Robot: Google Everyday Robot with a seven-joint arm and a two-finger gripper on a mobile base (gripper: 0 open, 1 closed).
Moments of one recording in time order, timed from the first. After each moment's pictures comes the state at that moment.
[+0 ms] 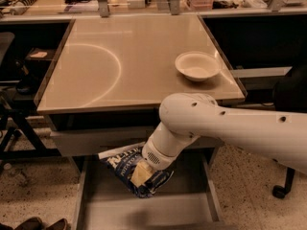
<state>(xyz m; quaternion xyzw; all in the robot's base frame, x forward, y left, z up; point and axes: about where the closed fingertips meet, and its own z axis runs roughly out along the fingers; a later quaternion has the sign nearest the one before) 0.415 0.025 0.667 -0.45 0.86 0.21 0.07</state>
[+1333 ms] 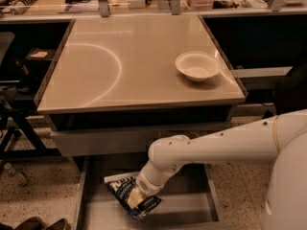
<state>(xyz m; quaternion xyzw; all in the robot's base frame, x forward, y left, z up) 0.408 0.046 0.501 -0.39 0.89 0.22 0.02</state>
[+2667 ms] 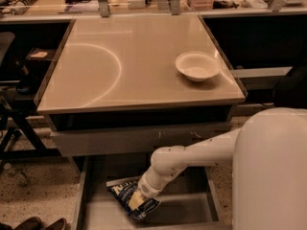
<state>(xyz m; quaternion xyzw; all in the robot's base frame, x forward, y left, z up) 0.428 0.056 0.420 -0.40 0.88 0.25 0.02</state>
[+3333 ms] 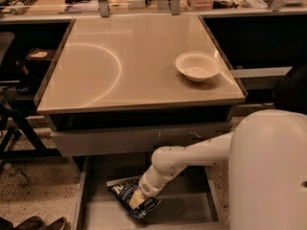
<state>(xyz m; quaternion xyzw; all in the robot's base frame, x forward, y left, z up) 0.438 0.058 0.404 -0.40 0.88 0.26 0.02</state>
